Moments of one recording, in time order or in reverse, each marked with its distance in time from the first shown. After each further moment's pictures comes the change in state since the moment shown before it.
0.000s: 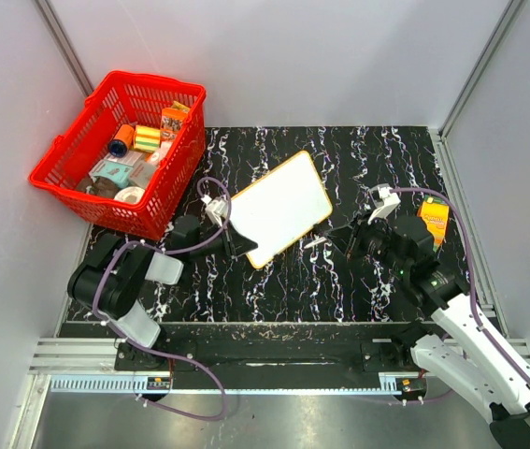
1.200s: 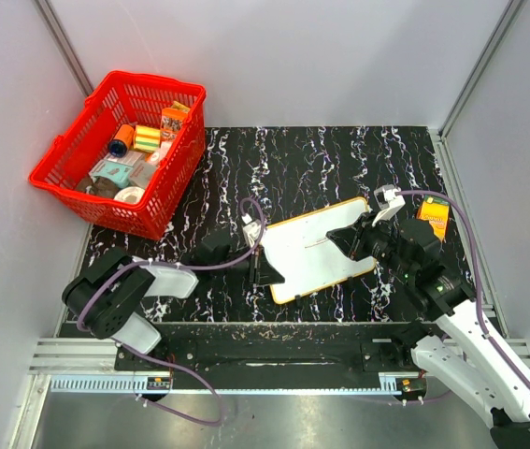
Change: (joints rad) left arm -0.320 -0.105 0.031 -0.225 0.036 0.040; right arm 0.000 -0.049 0.008 -0.021 0.000 -0.019
